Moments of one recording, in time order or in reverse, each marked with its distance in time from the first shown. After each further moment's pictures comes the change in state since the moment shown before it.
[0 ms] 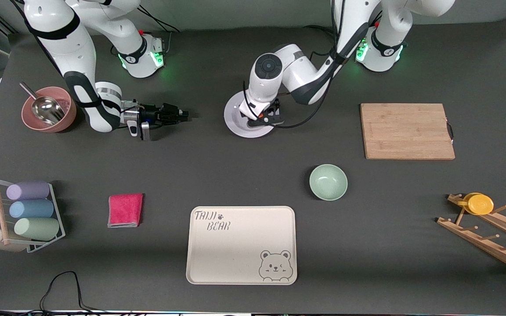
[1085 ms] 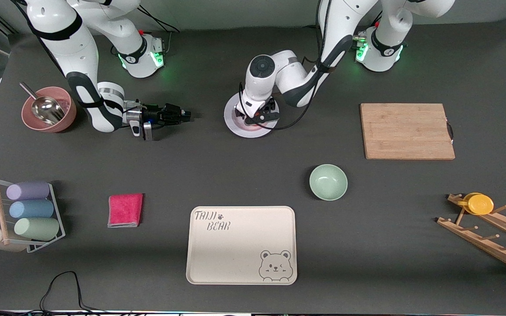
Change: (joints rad) left arm -0.042 0.092 0.004 -0.016 0.108 0.123 -0.137; right arm 0.000 0.006 0.026 0.000 0.043 -0.006 -0.002
